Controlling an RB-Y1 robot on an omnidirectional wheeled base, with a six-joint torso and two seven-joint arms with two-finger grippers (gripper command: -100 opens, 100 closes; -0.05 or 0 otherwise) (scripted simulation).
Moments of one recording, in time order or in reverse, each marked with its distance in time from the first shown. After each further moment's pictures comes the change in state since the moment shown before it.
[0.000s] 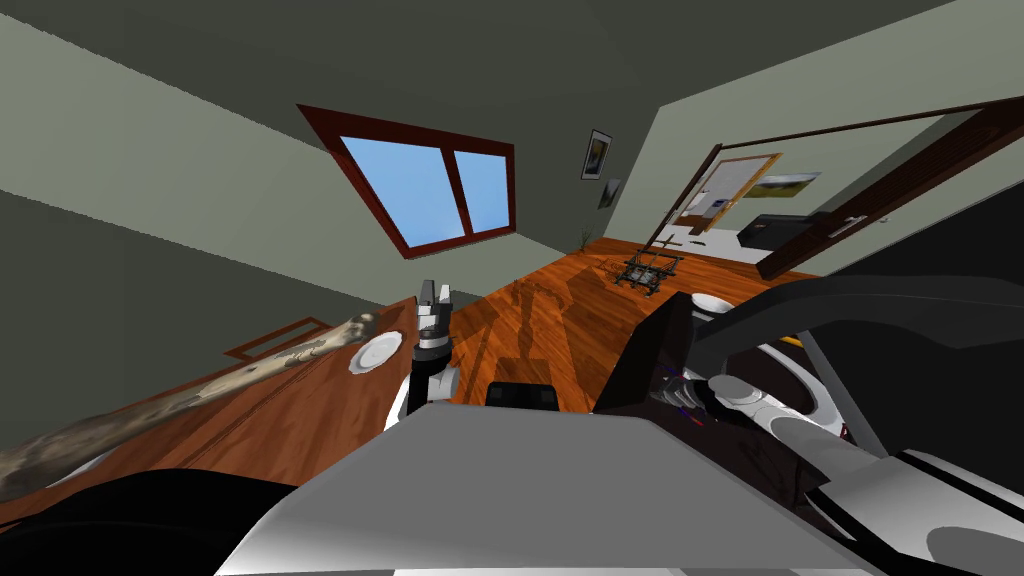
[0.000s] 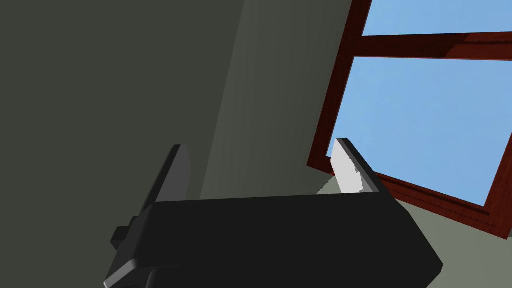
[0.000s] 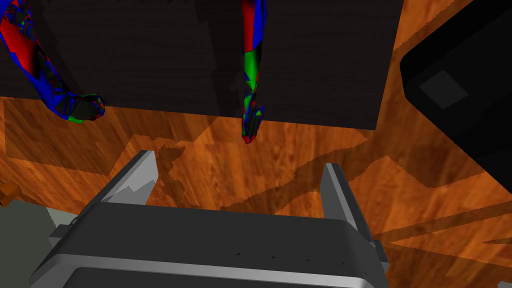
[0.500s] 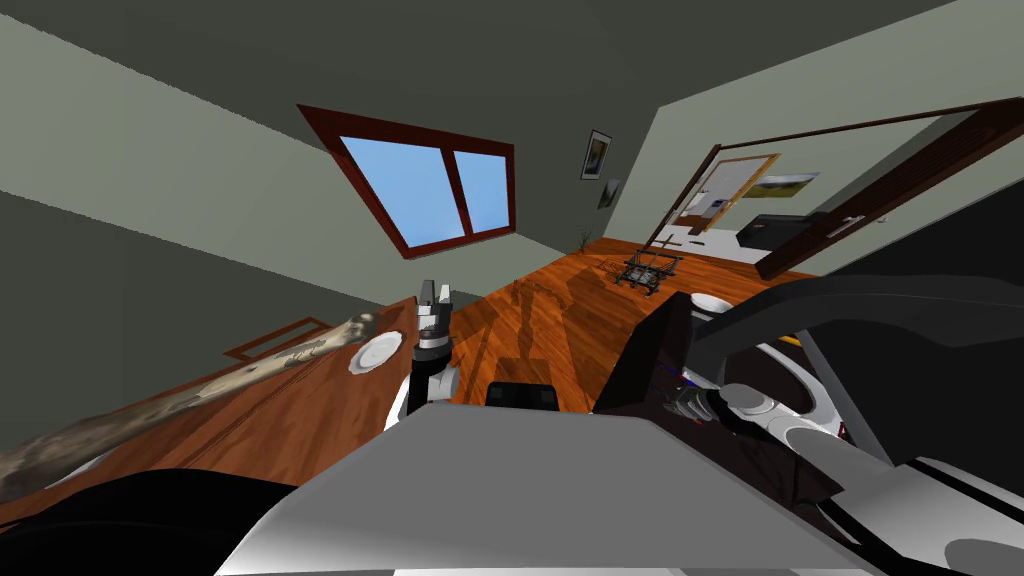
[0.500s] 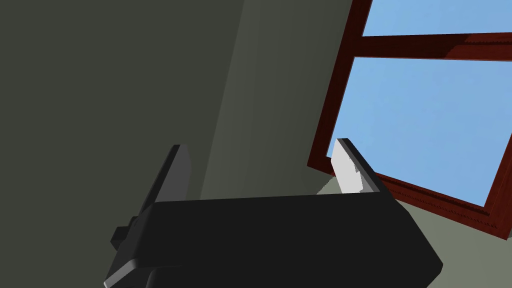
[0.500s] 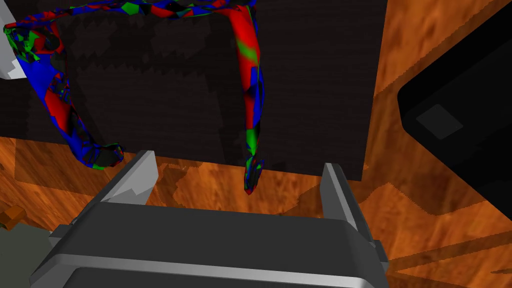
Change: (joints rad) left arm 0.000 0.000 0.000 0.000 0.000 0.000 0.000; right arm 0.024 -0.009 0.005 0.039 0.034 0.014 -0.014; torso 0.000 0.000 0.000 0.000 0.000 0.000
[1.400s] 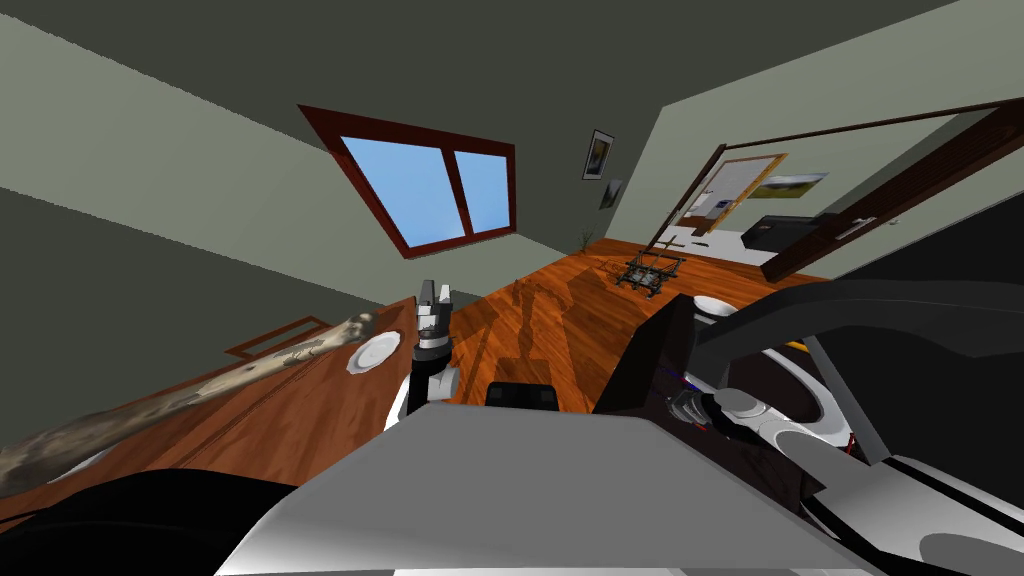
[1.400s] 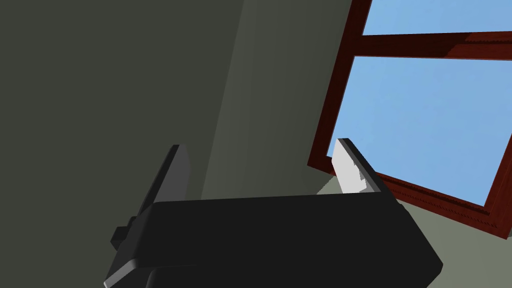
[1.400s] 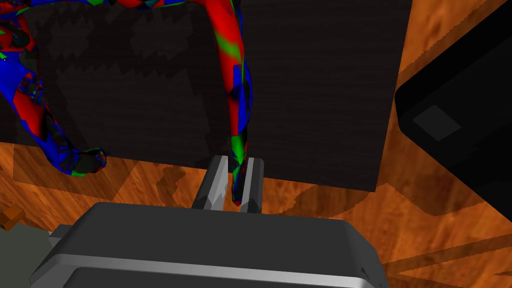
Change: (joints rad) left arm 0.000 0.000 0.000 0.000 0.000 0.000 0.000; right arm 0.003 0.043 0.001 0.036 -0.018 0.032 0.030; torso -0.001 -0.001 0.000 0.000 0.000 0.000
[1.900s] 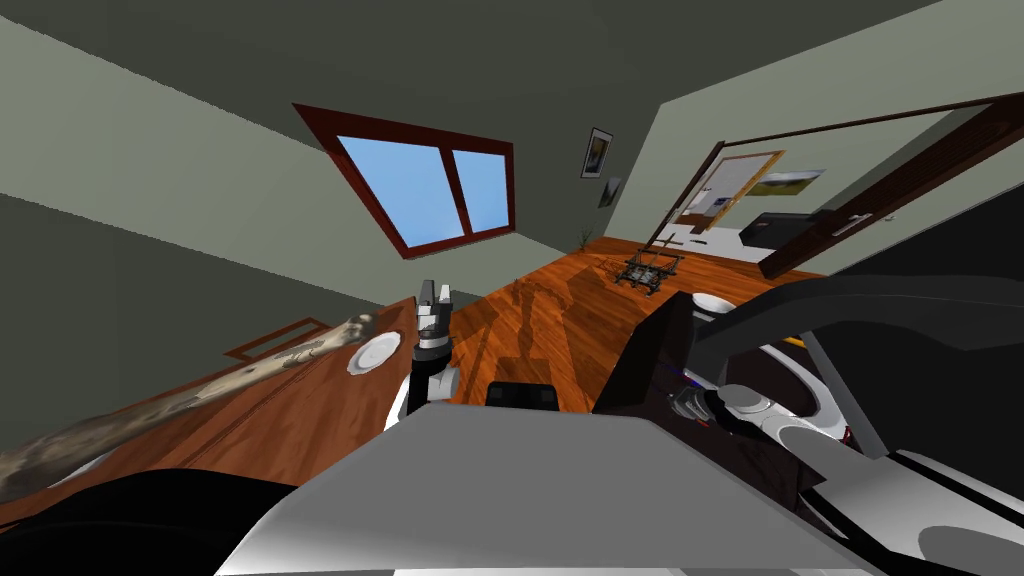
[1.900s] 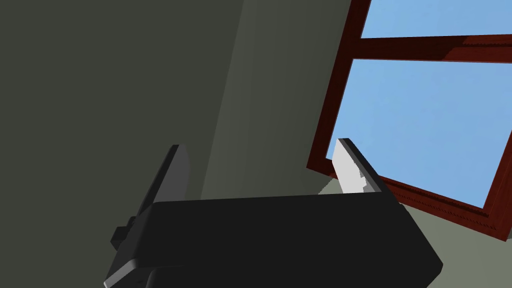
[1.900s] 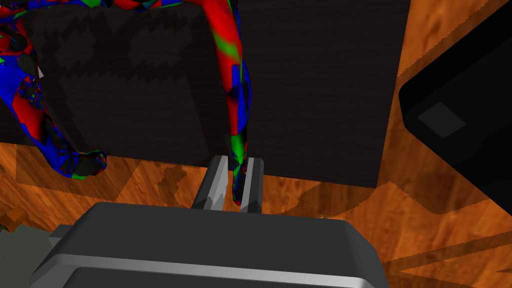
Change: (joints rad) left arm 0.000 0.000 0.000 0.000 0.000 0.000 0.000; right arm -0.024 -0.016 -0.012 0.016 0.001 -0.028 0.009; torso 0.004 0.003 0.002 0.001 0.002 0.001
